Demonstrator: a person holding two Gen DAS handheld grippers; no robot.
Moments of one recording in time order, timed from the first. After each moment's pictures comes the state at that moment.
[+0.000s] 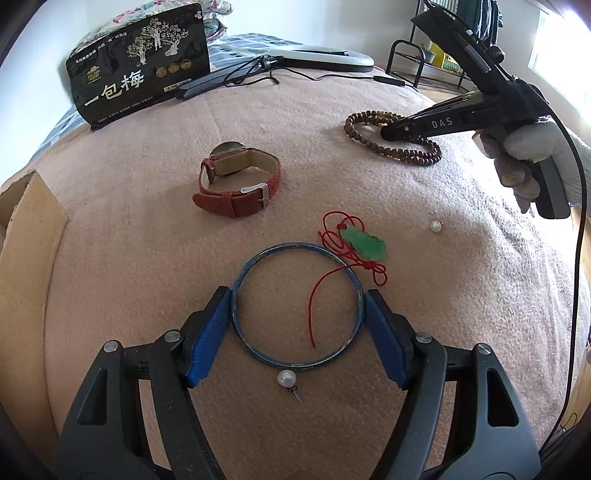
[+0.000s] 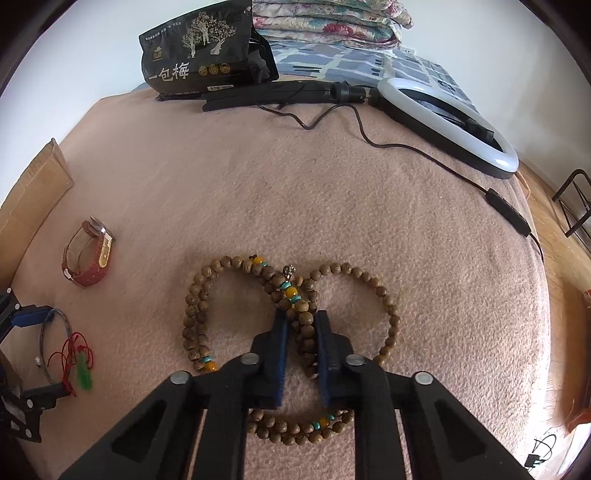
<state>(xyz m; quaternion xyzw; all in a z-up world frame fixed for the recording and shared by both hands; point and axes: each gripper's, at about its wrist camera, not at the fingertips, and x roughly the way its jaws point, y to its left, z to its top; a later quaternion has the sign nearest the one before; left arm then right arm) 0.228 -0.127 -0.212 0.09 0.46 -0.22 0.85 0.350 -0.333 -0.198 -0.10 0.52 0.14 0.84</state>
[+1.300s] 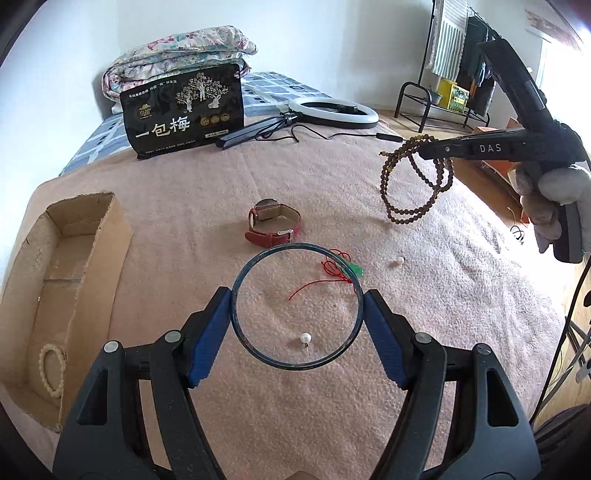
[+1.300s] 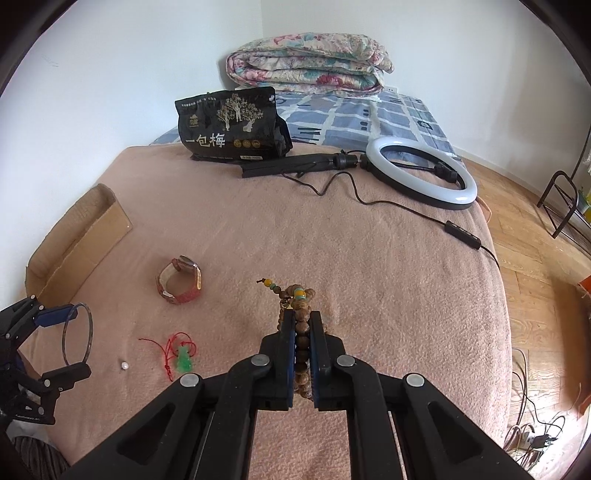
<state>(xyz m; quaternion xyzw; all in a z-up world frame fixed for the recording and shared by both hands) 0.182 -0.087 -0.133 0.05 0.40 -0.20 0.89 0.275 -0.326 -0.096 -0.06 0.45 0.13 0.88</state>
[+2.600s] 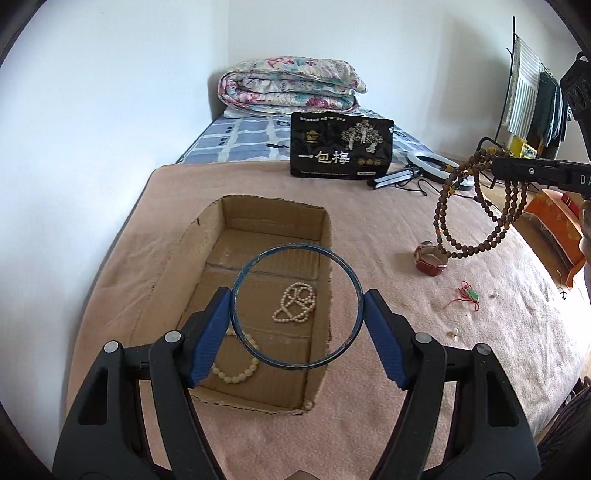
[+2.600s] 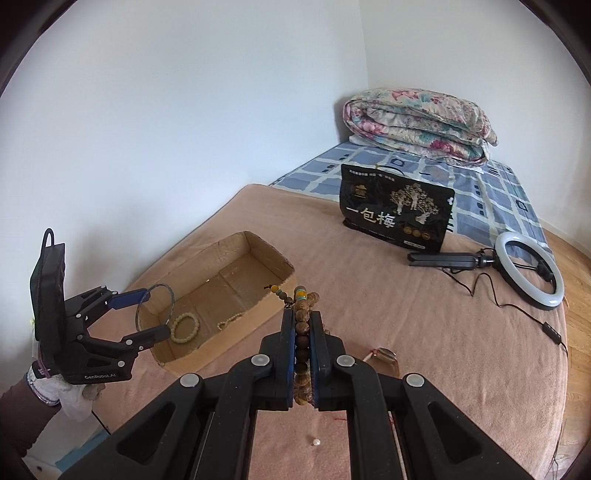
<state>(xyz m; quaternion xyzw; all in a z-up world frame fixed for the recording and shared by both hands) 0.167 0.108 -0.084 -0.01 0.36 -0.06 0.93 0.240 -0.130 -0.008 -0.06 0.38 0.29 0.88</state>
